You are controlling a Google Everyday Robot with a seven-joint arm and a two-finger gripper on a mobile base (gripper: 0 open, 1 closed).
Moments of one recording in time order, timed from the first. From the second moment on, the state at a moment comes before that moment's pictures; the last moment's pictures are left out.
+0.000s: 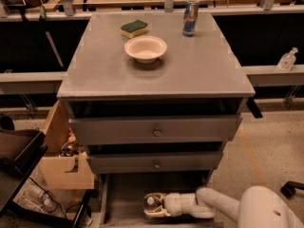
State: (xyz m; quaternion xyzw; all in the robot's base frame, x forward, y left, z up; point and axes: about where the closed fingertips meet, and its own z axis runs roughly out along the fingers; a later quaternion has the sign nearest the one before) arm 0.465 0.013 0.261 -0.53 0.53 0.47 0.47
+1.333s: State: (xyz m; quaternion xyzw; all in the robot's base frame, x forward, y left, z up) arm 0.390 -0.098 0.501 -0.47 0.58 0.38 0.55
